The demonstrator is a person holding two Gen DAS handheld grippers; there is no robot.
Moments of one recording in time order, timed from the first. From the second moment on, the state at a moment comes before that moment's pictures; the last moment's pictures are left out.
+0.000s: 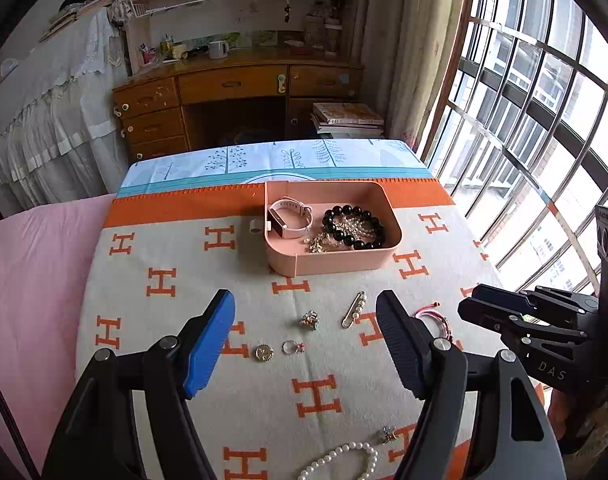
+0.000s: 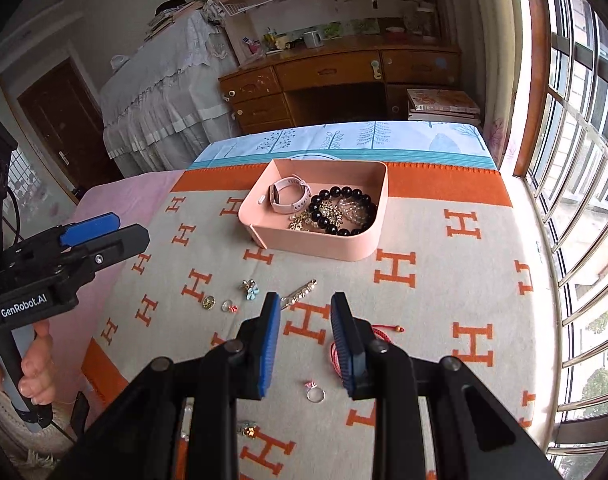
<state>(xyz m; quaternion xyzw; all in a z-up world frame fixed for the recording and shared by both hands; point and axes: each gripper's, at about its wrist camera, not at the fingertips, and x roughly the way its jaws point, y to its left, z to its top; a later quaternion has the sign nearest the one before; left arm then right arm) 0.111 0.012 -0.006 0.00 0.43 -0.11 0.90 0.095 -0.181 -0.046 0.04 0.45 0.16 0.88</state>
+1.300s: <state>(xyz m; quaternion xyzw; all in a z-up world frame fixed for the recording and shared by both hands) 0.029 -0.008 -0.150 0.14 0.58 -0.20 0.78 0.022 -0.207 -0.132 0.08 0.52 0.15 0.83</state>
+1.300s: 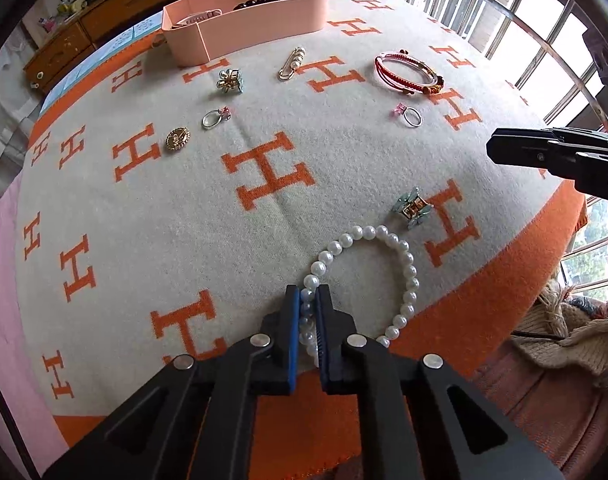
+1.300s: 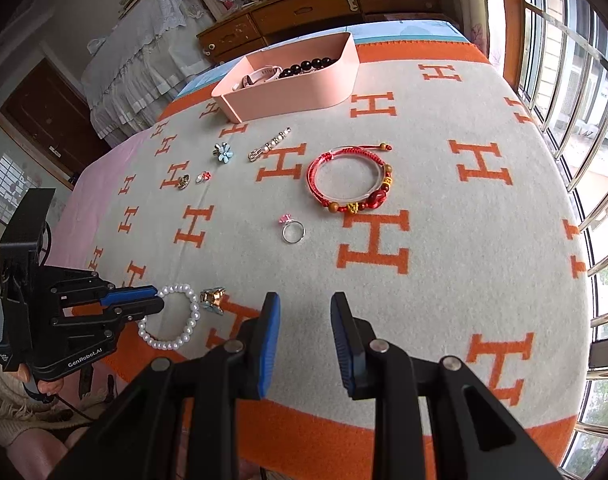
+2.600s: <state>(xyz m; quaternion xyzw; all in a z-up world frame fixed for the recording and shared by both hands) 0.110 -0.002 -0.046 0.02 0.47 -0.20 0.86 0.143 -0.182 -0.136 -0.10 0.54 0.13 0.82</state>
